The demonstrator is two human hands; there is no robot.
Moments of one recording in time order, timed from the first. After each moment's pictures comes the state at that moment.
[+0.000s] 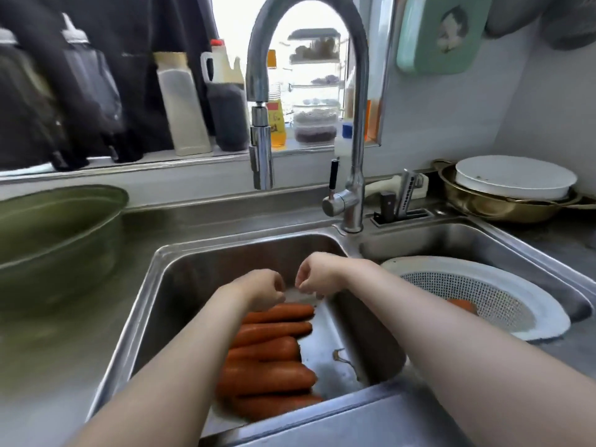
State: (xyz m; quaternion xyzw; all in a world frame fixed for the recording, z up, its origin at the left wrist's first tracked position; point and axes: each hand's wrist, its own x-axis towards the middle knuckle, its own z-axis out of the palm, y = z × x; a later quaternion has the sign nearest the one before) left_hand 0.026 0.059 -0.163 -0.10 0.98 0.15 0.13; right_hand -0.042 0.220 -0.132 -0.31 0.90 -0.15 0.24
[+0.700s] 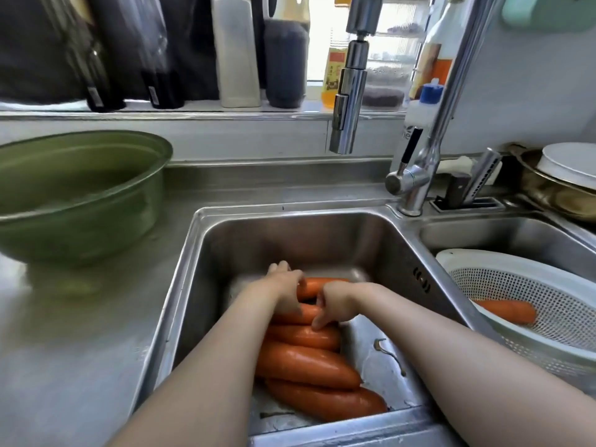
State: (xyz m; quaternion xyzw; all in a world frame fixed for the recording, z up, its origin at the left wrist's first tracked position) left_hand 0.044 0.018 -0.219 -0.11 0.96 0.16 0.19; right_hand -0.035 0.155 -0.235 -0.35 0.88 0.05 0.31
